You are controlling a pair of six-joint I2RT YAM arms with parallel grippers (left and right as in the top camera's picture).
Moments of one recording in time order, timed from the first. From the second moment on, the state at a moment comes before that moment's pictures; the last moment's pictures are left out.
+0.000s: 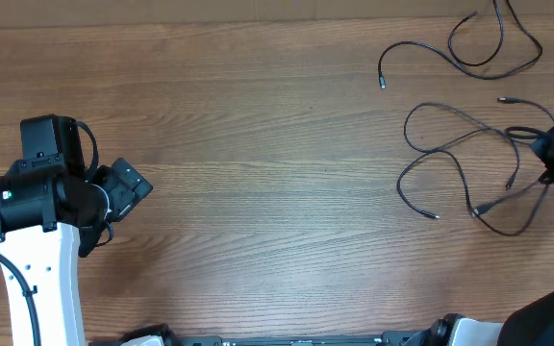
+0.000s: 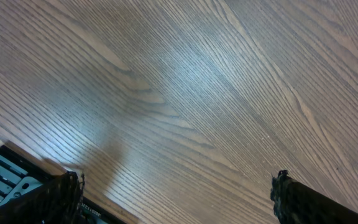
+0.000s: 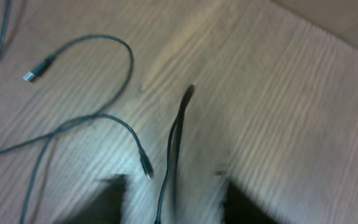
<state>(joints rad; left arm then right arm) 0.20 1.24 1.36 -1.44 0.03 -0.63 -0.42 1.50 1.29 -0.88 0.43 0.50</state>
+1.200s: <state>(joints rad) 0.20 1.24 1.36 -1.43 0.03 -0.63 -0.01 1.72 1.02 -0.62 -0.11 0.52</state>
